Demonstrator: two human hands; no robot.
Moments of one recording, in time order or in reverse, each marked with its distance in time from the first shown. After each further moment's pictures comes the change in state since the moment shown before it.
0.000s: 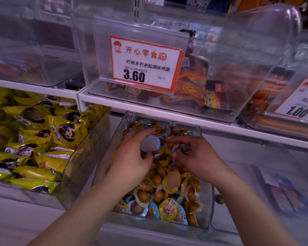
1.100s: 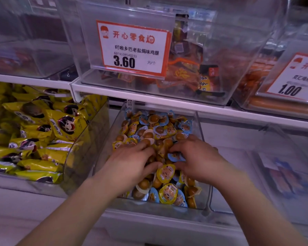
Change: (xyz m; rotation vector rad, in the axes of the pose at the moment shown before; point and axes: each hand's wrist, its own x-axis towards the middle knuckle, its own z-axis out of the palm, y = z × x) left_hand -0.020 0.000 -0.011 0.700 -0.389 0.262; right_hand -0.021 -0.007 0.002 -0.649 -0.274 -0.037
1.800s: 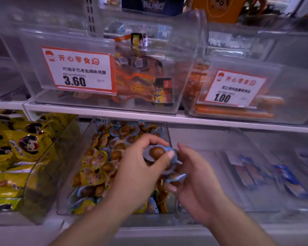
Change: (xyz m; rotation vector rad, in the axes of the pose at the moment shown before) left_hand 0.022 0.106 -0.027 -1.116 0.418 -0.069; right_hand -0.073 -0.013 -0.009 2.153 0.156 0.270
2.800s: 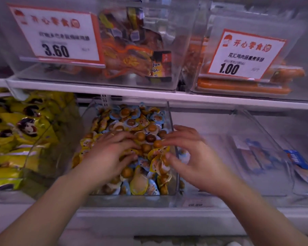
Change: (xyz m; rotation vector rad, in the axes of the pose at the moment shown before) left_hand 0.007 -0.078 -0.072 0.870 -0.396 0.183; right_hand 0.015 -0.008 -0.050 -1.591 -0.015 -0.682
